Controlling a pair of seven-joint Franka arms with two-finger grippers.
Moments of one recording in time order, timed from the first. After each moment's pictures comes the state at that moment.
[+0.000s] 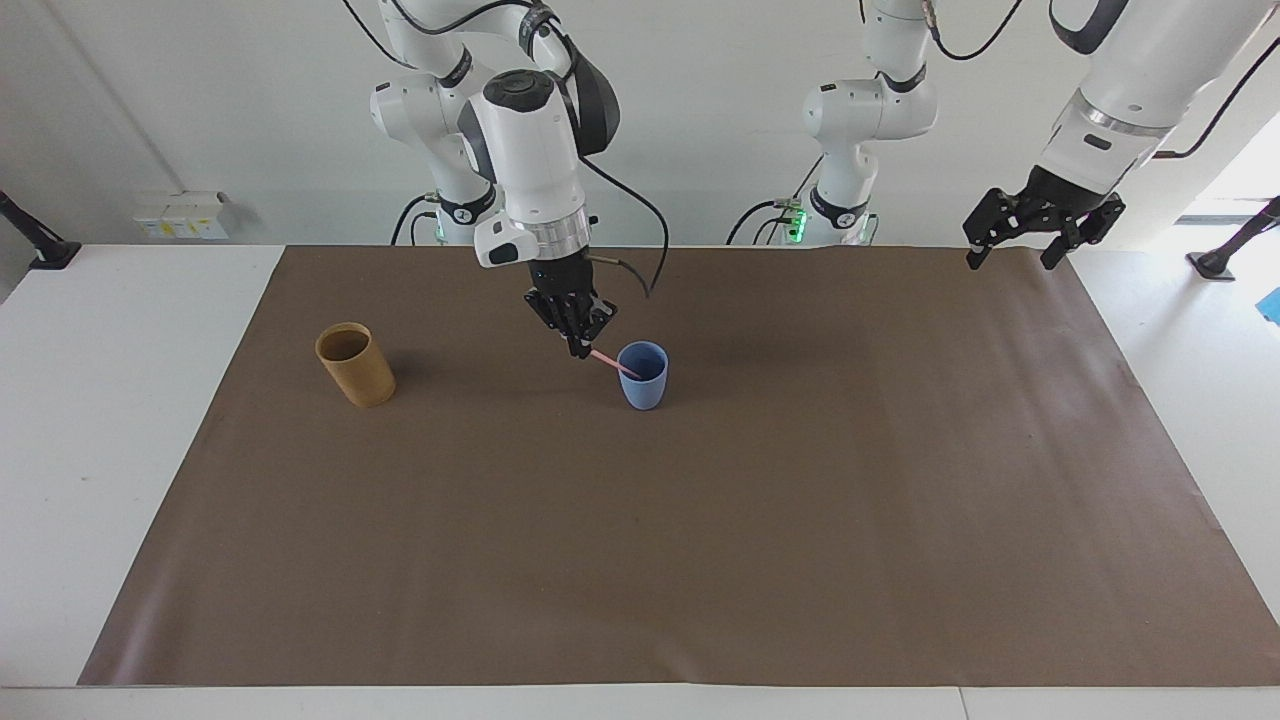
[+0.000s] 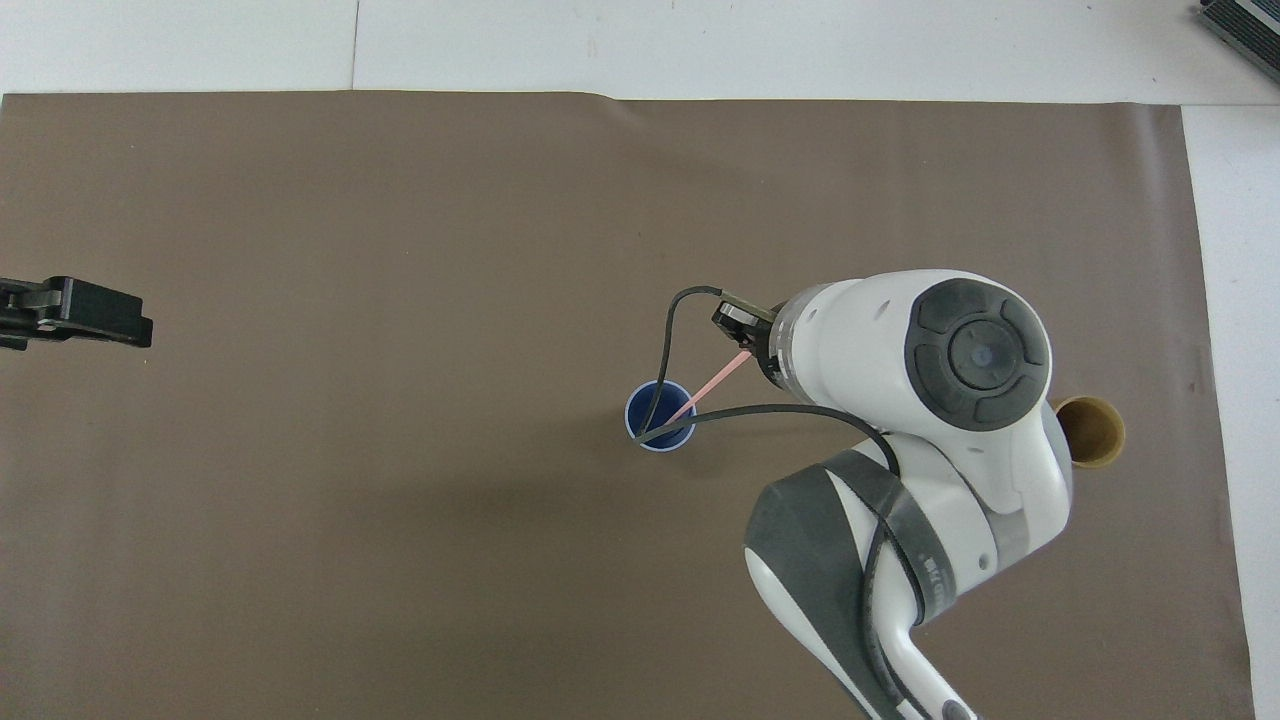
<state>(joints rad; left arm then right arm) -0.02 -0.02 -0.05 -1.51 -0.03 1.47 -0.02 0.26 0.07 0.20 -1.88 0.00 2.17 0.99</state>
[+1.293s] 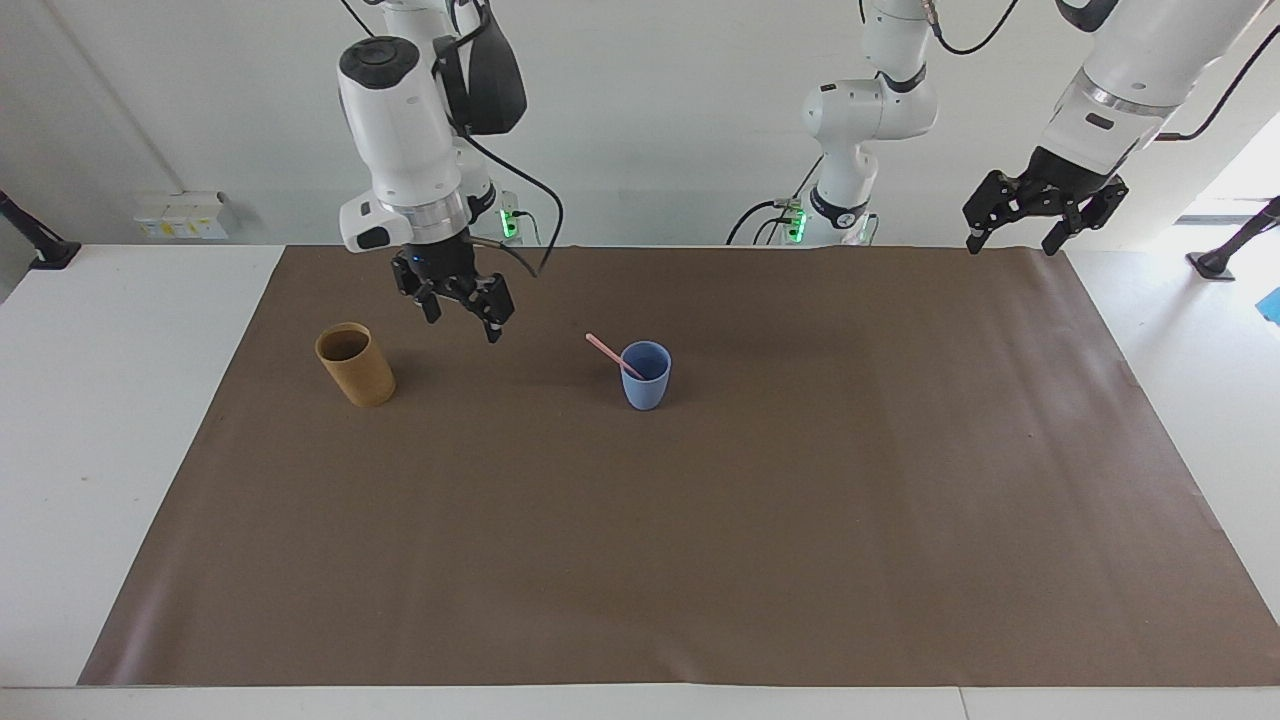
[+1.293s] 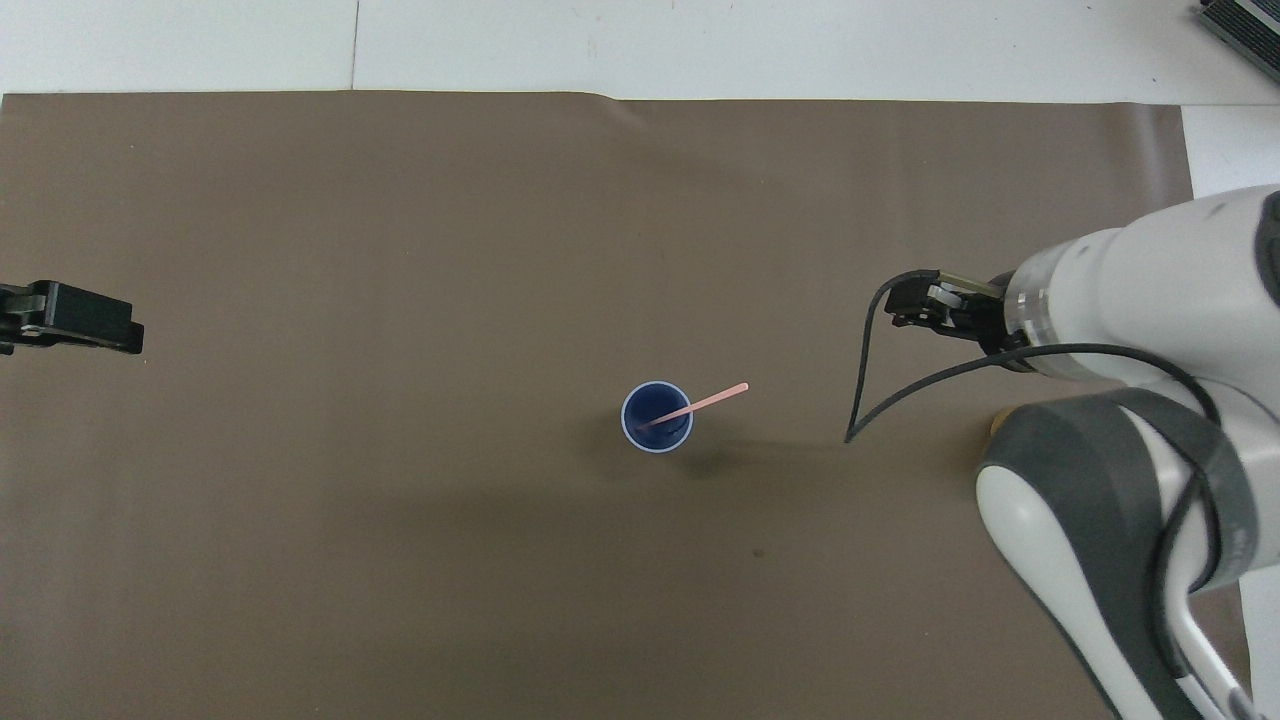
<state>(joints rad) -0.02 -0.02 -0.06 -1.49 -0.03 1.47 -0.02 -0.01 -0.05 0.17 -1.83 -0.01 1.90 0.51</state>
